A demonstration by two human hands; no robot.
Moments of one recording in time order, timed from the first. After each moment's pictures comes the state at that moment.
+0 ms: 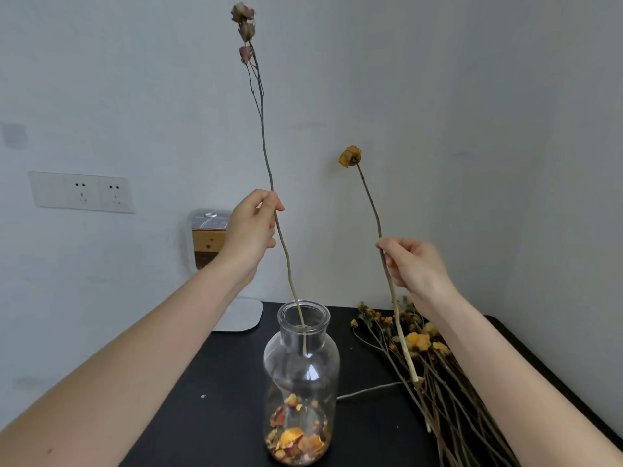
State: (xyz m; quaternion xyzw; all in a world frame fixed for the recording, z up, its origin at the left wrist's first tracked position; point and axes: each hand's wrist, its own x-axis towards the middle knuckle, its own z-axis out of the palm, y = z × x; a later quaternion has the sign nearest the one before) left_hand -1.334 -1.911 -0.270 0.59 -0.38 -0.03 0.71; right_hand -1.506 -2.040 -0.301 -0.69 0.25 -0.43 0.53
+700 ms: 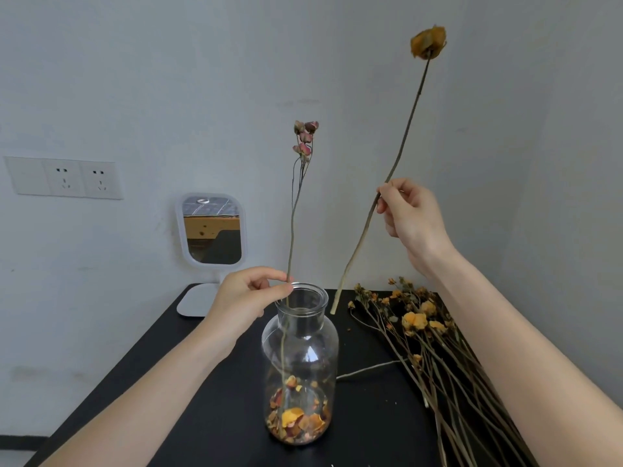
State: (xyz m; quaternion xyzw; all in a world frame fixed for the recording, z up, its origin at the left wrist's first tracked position) left_hand -1.343 -1.878 -0.359 0.67 -0.39 -0.15 0.61; right_hand -1.498 -2.030 -0.272 -0.70 0.18 -0.50 0.48
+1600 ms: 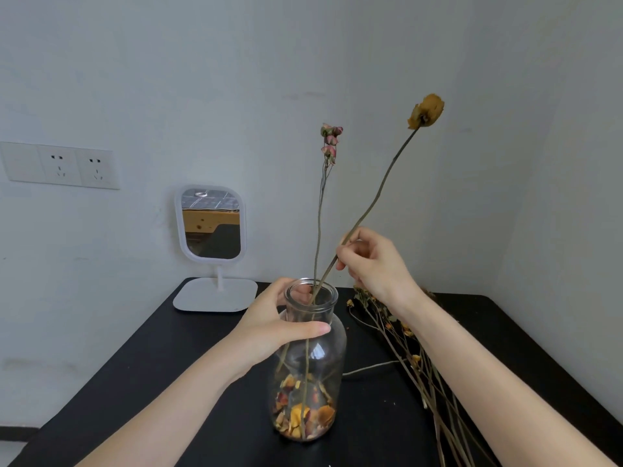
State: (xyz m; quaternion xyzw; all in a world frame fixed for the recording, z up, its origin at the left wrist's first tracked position) left_hand -1.355 -1.888 -0.392 0.65 -0.46 -0.23 0.55; right_hand -1.478 -2.013 -0.327 -0.78 0.17 -0.37 0.47
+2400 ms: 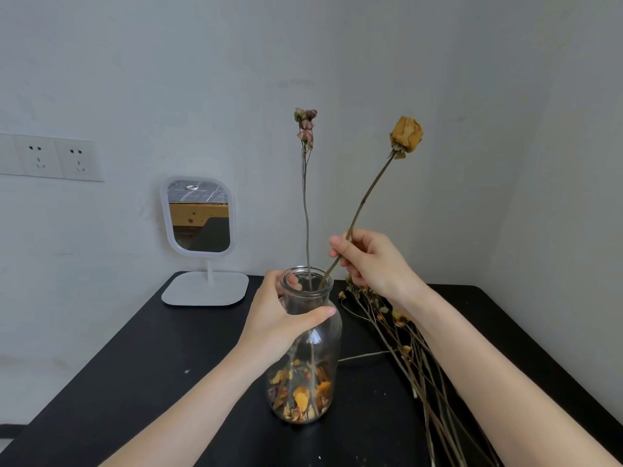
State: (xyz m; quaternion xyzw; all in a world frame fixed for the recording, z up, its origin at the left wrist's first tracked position) left_hand -1.374 -1.910 -0.408 0.65 -0.41 -0.14 0.62; right_hand -1.488 -2.021 -0.328 -0.80 0.19 -0.32 0.47
